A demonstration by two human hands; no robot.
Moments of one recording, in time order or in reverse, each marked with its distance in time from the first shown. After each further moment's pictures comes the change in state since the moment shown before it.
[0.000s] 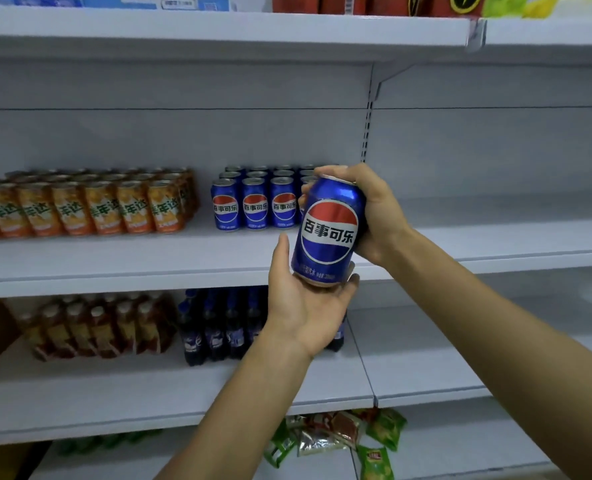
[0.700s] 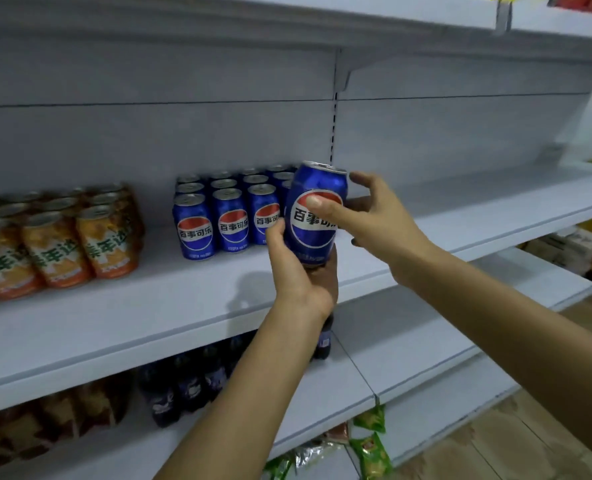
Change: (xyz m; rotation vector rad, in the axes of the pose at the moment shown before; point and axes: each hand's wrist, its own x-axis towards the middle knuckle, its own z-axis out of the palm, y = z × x) left_hand 0.114 0.072 -0.021 -0.049 -0.065 -0.080; right_hand 0.053 0.034 0.031 -0.659 0.506 -0.074
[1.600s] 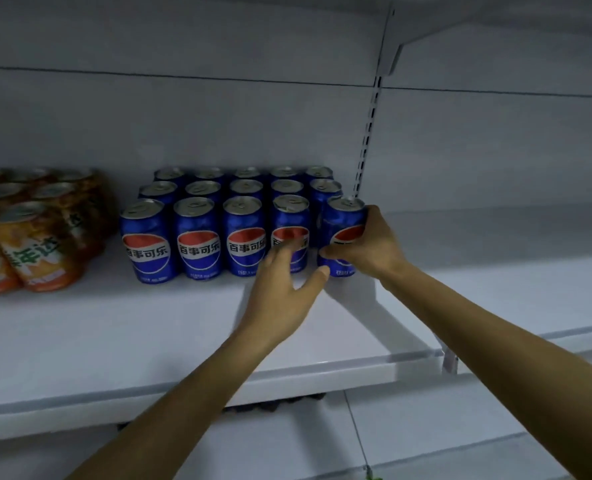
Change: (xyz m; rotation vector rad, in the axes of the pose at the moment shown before) left_hand 0.136 -0.022 -0.028 1.513 0.067 0.484; right_hand 0.206 0.137 -0.036 -0.390 -0.074 0.046
